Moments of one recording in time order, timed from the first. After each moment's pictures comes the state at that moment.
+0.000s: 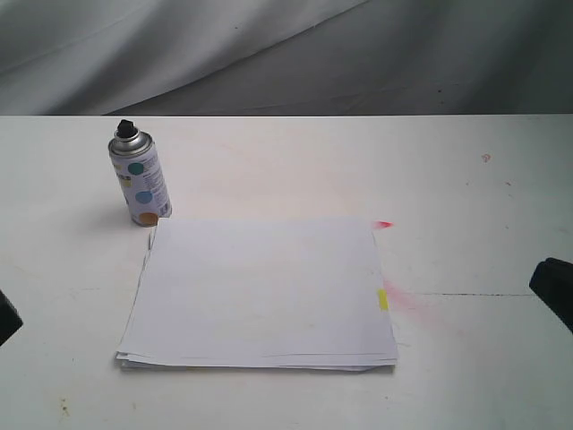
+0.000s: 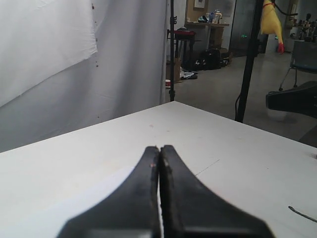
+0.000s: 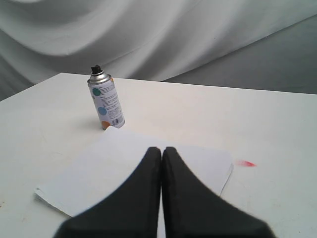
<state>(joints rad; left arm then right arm) -0.15 0.23 -0.20 1.67 -0.67 -1.77 0.25 0.38 -0.15 1.46 0.33 -1.33</state>
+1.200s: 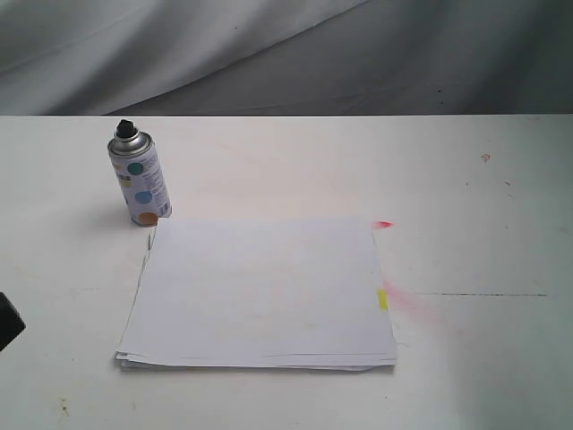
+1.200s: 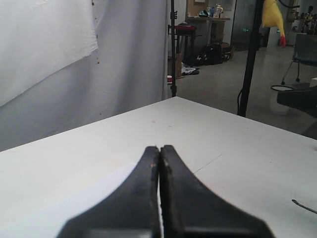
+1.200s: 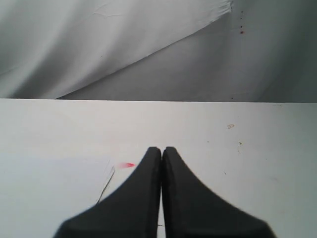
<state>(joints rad) -0.15 0.23 -0.20 1.69 -0.67 -1.77 0.16 0.16 -0.01 0.19 0.04 -0.14</state>
